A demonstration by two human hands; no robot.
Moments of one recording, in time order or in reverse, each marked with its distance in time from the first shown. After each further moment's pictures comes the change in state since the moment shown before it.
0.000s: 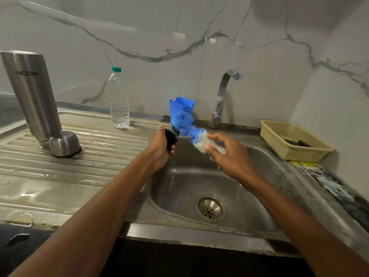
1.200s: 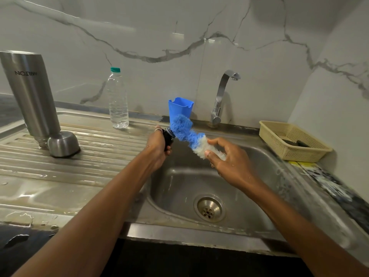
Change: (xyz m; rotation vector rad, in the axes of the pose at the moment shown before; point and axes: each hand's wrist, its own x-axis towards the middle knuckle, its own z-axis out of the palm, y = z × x) left_hand 0.003 0.002 0.000 0.038 0.033 0.011; right_hand -0.013 0.000 -0.002 -0.084 0.003 -0.021
